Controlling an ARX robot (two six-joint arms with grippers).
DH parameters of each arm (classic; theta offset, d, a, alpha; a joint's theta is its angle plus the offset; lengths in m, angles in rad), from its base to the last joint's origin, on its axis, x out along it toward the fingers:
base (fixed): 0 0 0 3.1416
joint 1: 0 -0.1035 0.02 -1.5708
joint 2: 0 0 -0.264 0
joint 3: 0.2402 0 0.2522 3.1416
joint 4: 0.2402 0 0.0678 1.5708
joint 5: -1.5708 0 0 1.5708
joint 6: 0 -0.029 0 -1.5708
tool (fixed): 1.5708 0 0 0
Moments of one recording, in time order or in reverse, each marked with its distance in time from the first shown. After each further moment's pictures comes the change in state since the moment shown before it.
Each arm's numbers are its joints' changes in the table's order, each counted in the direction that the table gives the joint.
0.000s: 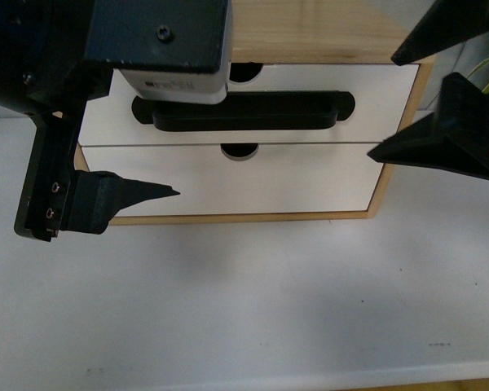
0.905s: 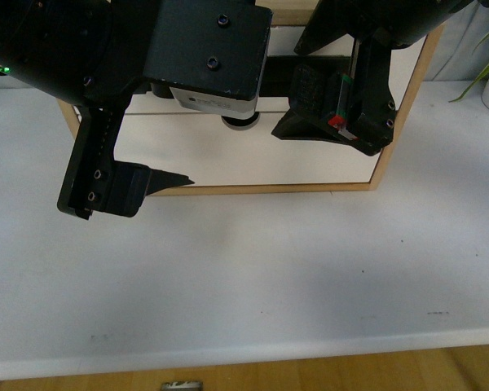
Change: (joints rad) left arm 0.041 -0.121 0.058 0.001 0.050 -0.074; right arm -0.103 -0.274 0.196 -0.023 -0.002 0.000
